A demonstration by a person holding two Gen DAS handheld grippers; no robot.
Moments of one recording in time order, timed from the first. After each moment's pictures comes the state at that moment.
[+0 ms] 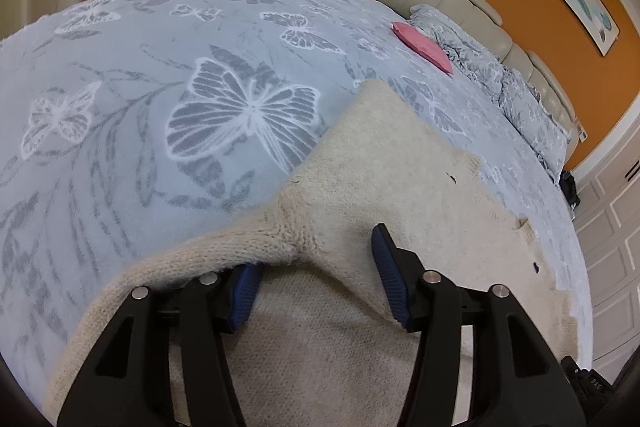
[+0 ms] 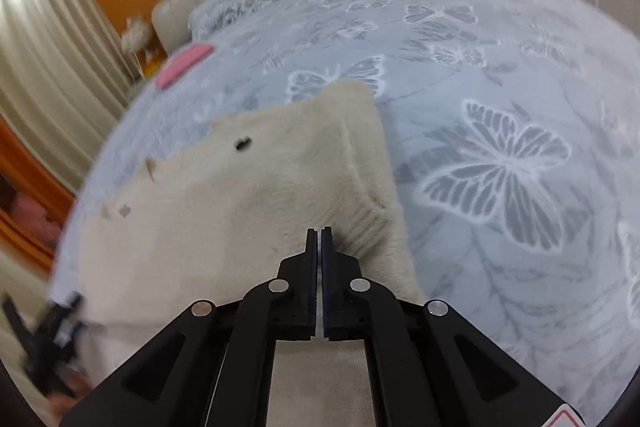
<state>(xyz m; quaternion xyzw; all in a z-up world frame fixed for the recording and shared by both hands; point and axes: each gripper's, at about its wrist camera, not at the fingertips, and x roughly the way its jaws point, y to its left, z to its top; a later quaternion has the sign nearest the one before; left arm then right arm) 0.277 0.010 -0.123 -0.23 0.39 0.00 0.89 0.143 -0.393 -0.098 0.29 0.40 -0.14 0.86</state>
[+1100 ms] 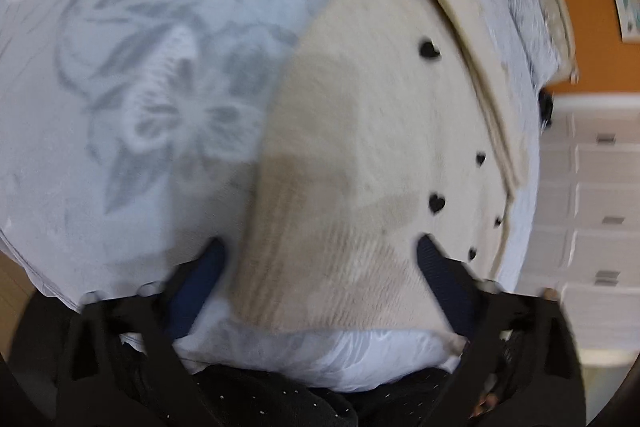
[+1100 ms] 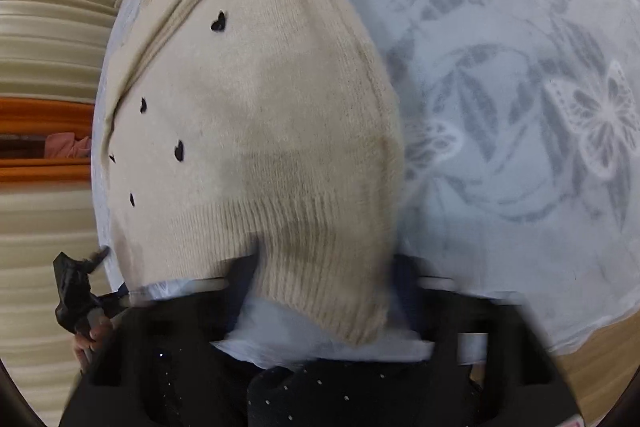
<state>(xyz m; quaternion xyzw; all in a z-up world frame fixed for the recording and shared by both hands) 0.093 0.103 -0.123 -0.29 0.65 -0.10 0.69 -0.084 -0.330 -0.103 0.43 0.60 -0.03 0.68</state>
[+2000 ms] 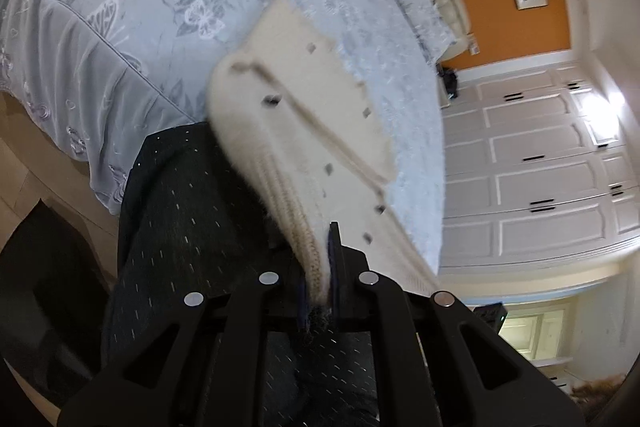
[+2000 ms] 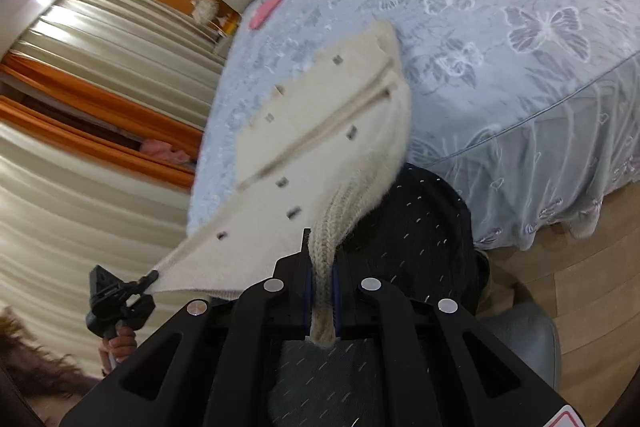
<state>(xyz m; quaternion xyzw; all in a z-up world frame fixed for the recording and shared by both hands) -0.162 0.156 0.062 -0.35 0.55 -0.24 0.72 -0.364 -0.309 0.090 0.44 0.42 0.03 0.79</state>
